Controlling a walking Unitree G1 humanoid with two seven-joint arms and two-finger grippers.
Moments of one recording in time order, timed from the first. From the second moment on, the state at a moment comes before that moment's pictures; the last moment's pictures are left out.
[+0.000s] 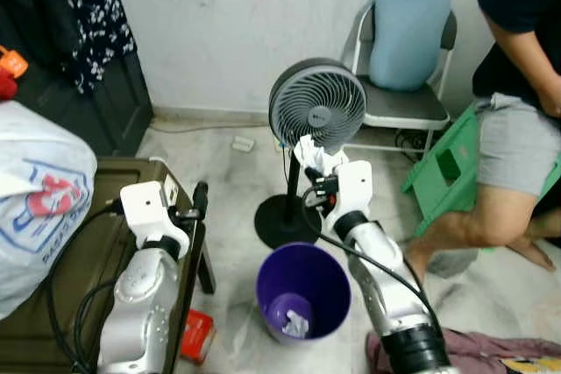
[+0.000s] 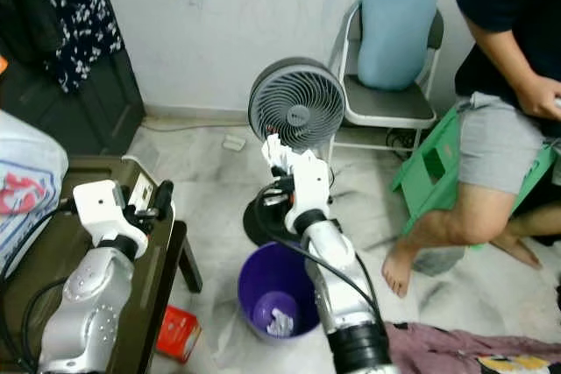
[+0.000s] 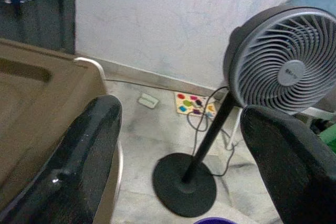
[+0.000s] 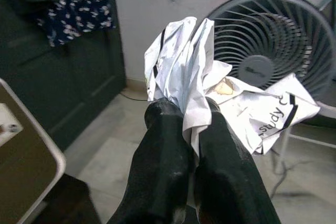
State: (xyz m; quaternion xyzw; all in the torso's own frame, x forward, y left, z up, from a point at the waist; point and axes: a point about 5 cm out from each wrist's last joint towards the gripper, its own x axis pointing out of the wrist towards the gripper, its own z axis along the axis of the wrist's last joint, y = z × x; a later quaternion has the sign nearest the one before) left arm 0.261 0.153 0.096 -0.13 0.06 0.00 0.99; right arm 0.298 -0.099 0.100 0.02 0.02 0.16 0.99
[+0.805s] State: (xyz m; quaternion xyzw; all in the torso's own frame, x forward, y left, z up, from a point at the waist) left arm 0.261 0.148 0.096 -0.13 0.06 -0.01 0.99; right arm 0.304 -0.105 0.087 0.00 0.05 0.13 0.99
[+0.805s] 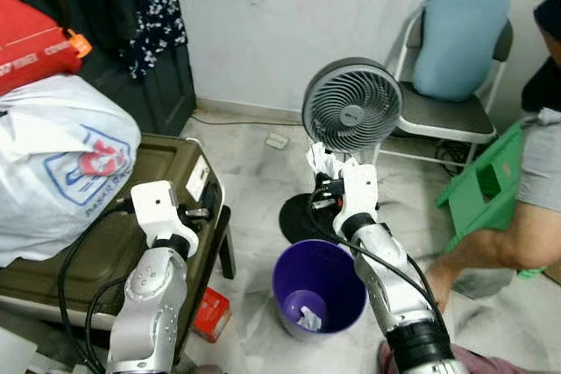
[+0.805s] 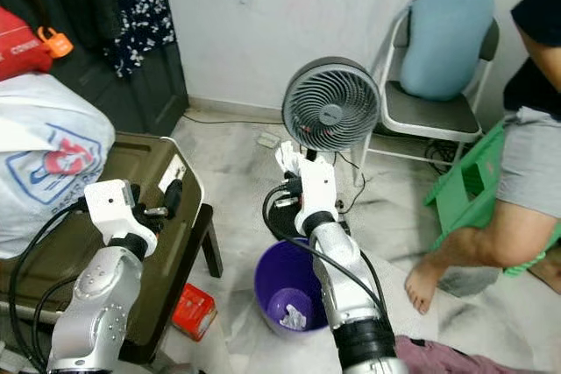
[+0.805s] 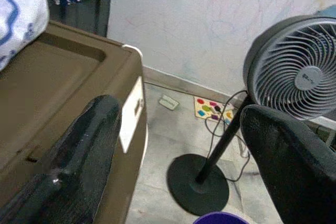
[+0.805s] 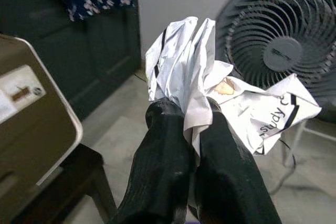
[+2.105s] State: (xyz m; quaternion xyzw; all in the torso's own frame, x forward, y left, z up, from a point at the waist) left arm 0.217 0.185 0.089 -0.02 0.09 -0.06 0.99; right arm 0.329 -0.064 0.076 -0.02 0.10 0.14 0.99
